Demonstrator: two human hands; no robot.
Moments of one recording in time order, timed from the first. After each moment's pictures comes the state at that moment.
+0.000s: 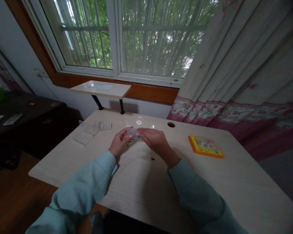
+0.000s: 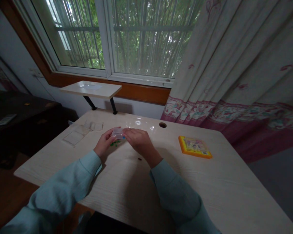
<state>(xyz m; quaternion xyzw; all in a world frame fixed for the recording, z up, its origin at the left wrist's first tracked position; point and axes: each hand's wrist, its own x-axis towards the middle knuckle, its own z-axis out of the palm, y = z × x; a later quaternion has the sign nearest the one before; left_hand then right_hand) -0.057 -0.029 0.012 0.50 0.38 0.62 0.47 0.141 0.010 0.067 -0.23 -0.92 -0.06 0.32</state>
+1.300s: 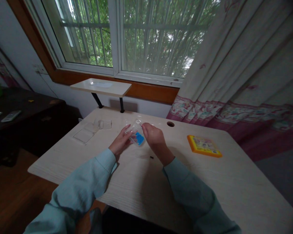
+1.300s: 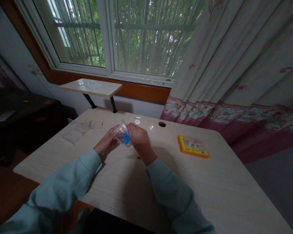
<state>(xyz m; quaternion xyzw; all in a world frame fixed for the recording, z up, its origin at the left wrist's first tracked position) -0.045 -0.027 0.011 0.36 0.40 0.60 0.59 0.124 0.016 0.061 -0.43 -0.85 -0.07 0.30</state>
